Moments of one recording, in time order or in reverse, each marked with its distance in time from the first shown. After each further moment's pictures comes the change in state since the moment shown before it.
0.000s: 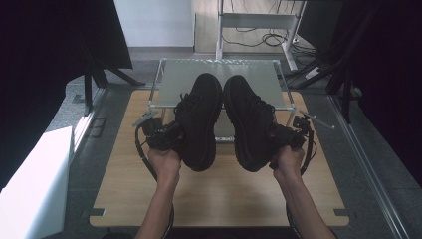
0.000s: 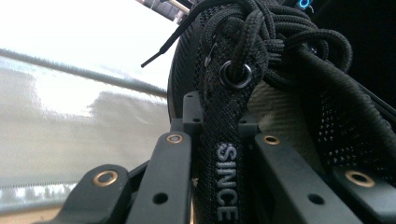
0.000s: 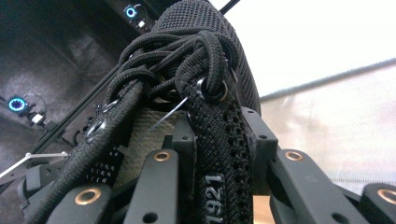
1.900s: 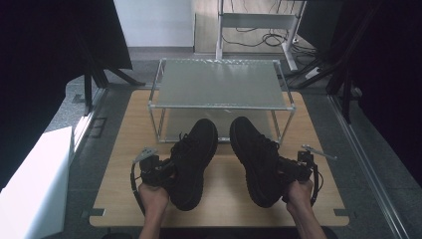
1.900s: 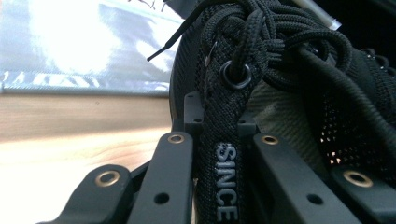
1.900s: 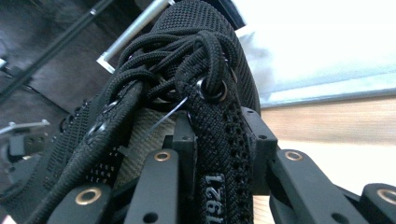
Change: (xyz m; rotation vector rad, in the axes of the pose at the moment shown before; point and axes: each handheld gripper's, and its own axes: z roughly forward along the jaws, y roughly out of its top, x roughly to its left) left arm 0.047 -0.087 -0.041 0.181 0.001 0.093; right arm -0.061 -0.069 -0.050 0.150 -0.040 -0.047
